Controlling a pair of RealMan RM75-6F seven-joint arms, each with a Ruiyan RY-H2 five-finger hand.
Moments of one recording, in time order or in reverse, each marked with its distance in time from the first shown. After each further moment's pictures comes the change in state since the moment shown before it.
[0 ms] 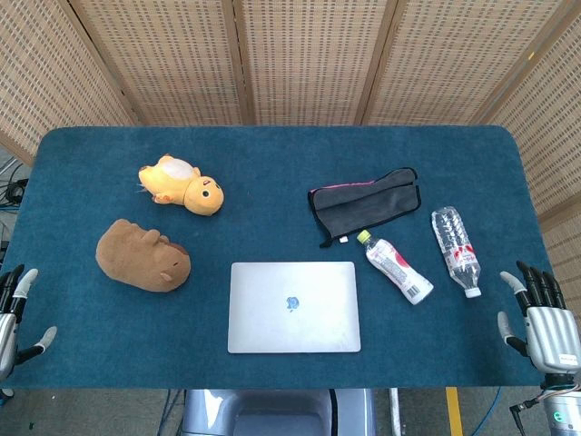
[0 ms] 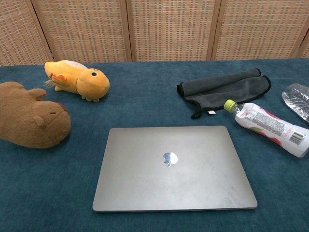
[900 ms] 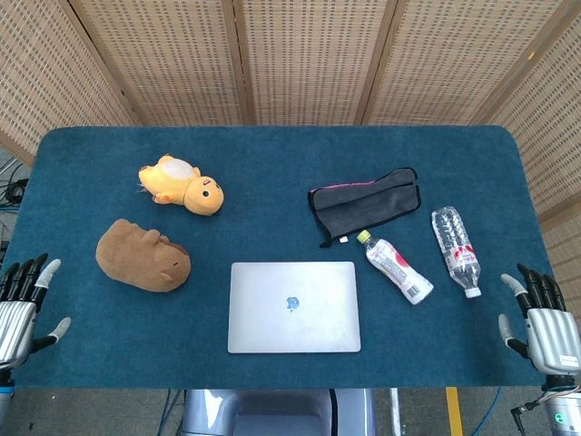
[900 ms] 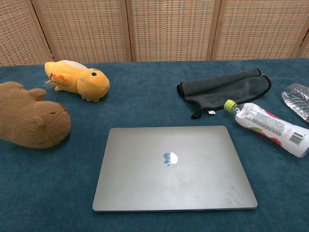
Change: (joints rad) left arm -0.074 0.026 -0.008 -0.008 0.061 -0.066 0.035; right arm -0.005 0.016 -0.009 -0.021 0.017 -0.021 -0.009
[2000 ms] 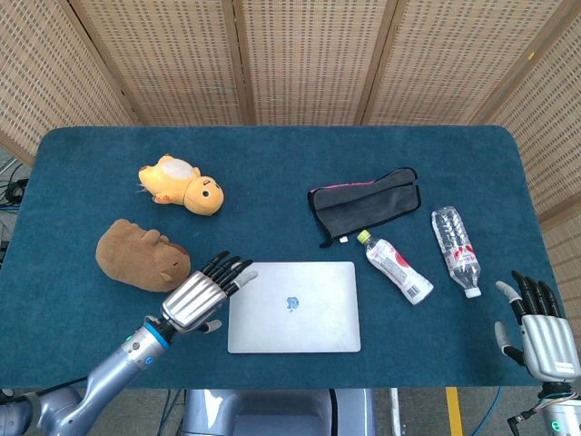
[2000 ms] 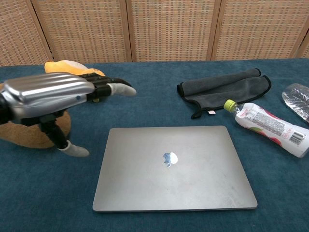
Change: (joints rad) left arm -0.511 -0.229 -0.109 -0.218 -0.101 -0.613 0.395; right arm -0.016 0.029 -0.022 -0.080 -0.006 0.000 -0.071
